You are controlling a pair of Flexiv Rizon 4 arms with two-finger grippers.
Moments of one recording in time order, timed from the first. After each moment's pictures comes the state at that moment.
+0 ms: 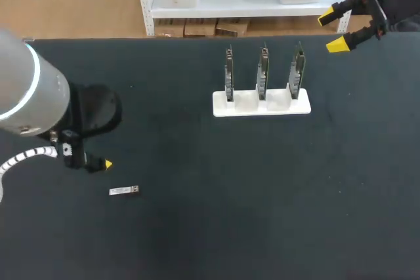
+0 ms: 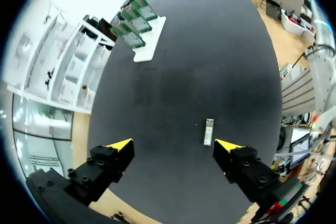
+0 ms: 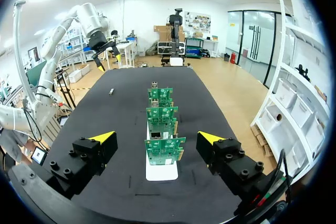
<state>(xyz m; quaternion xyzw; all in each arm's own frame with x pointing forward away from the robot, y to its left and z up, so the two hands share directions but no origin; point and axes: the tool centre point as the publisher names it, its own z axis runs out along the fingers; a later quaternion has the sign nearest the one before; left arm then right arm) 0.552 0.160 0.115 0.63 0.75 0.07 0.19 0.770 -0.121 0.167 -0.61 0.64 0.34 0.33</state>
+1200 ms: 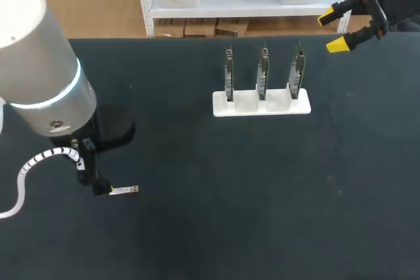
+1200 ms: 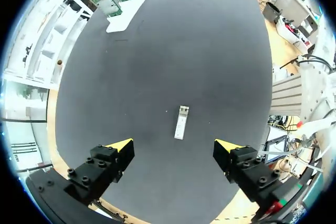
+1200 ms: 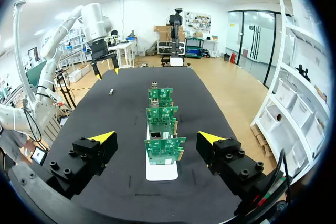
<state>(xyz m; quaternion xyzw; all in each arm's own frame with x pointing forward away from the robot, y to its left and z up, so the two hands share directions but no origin) 0.528 0.164 0.064 0.61 0.79 0.03 0.07 0.770 -0.121 0.167 -0.61 0.64 0.34 0.33</state>
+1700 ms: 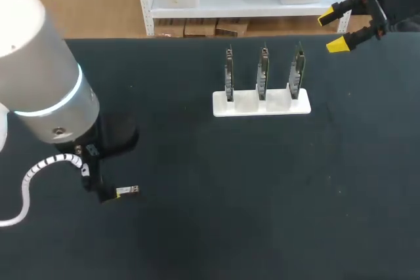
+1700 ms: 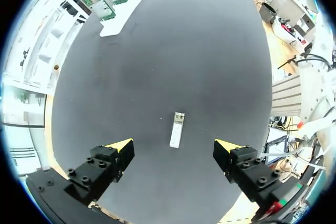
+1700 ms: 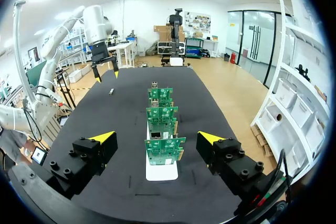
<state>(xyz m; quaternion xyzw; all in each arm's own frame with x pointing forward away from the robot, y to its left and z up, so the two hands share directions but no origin) 0.520 0.154 0.049 0.62 0.78 0.00 0.08 0.770 -0.121 0.167 -0.61 0.64 0.34 0.33</state>
